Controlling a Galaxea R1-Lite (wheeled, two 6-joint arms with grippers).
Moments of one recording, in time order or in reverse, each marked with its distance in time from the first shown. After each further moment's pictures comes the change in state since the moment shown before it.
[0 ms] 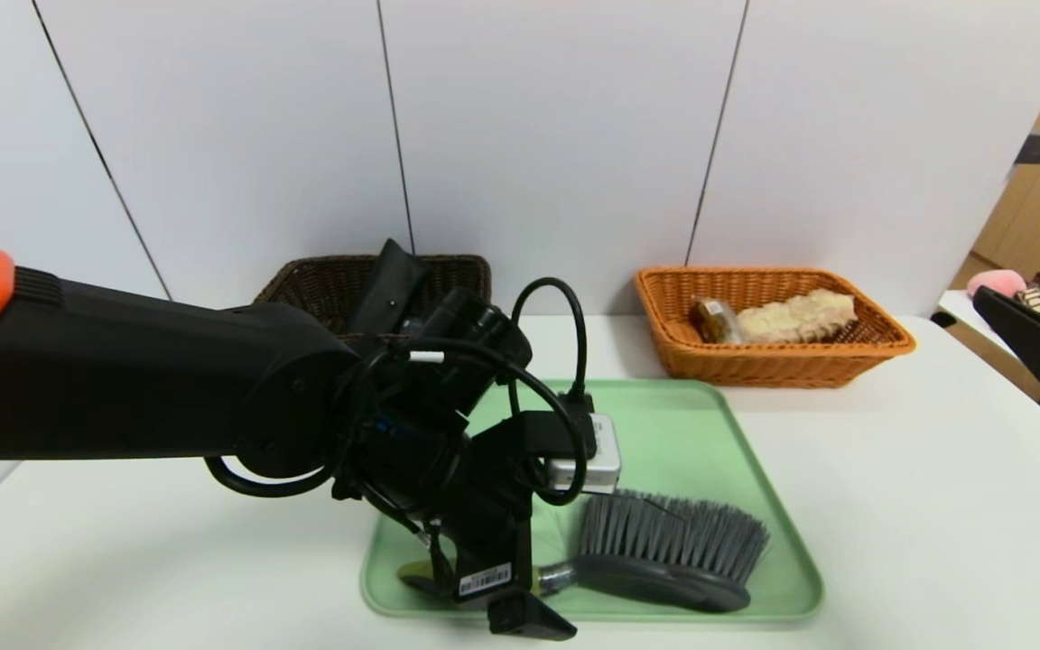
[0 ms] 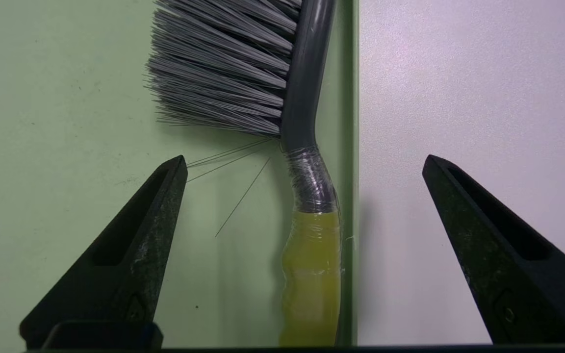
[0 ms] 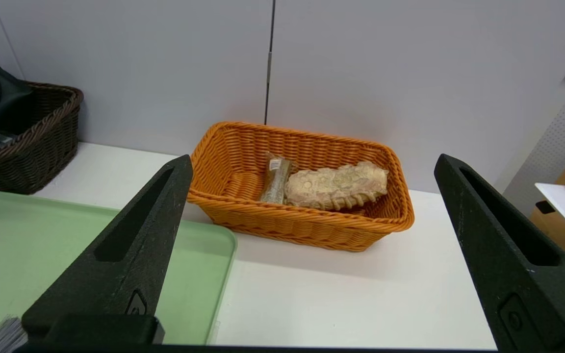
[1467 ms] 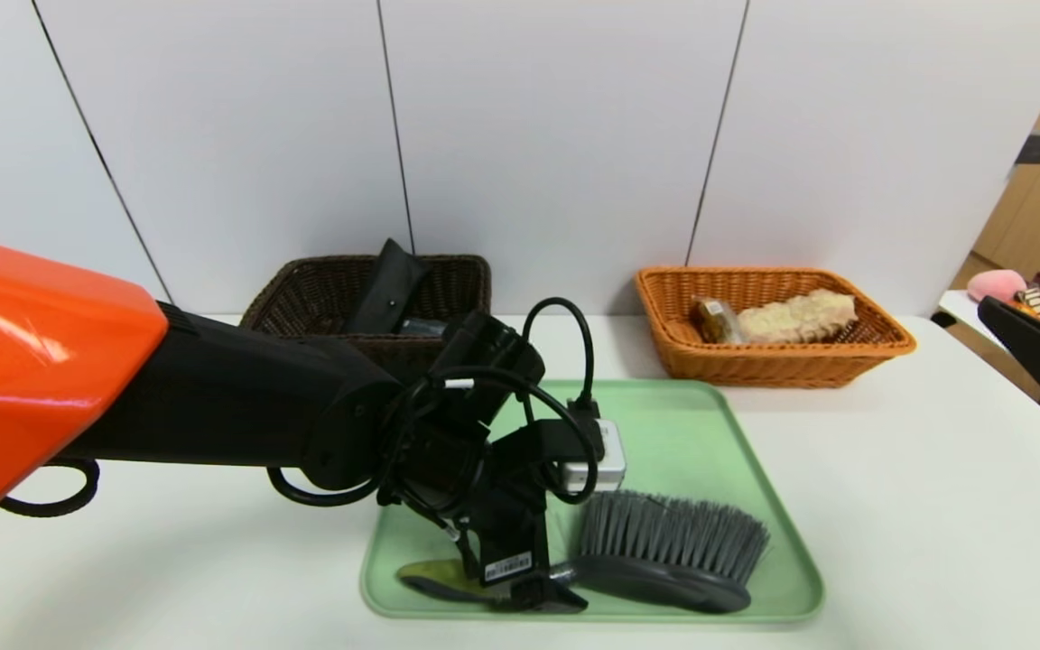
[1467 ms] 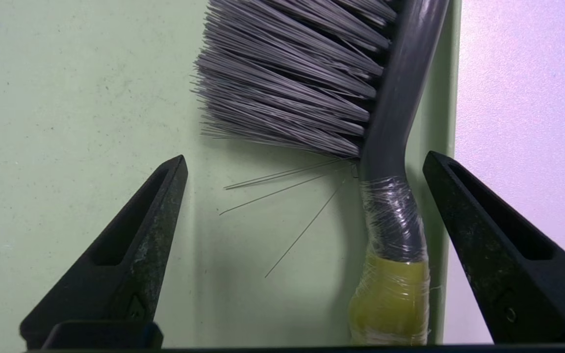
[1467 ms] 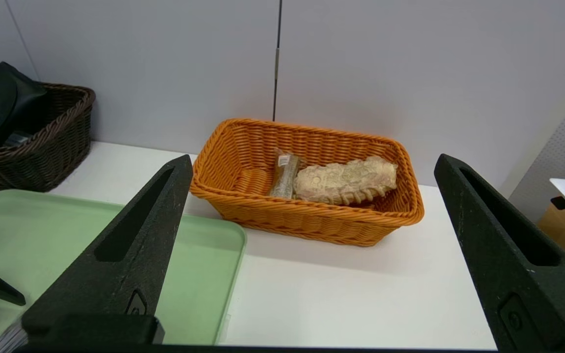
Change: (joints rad) left arm 0.007 0.089 0.023 -0.137 0.032 0.001; right arm 0.000 -0.021 0.020 0.005 0.015 0.027
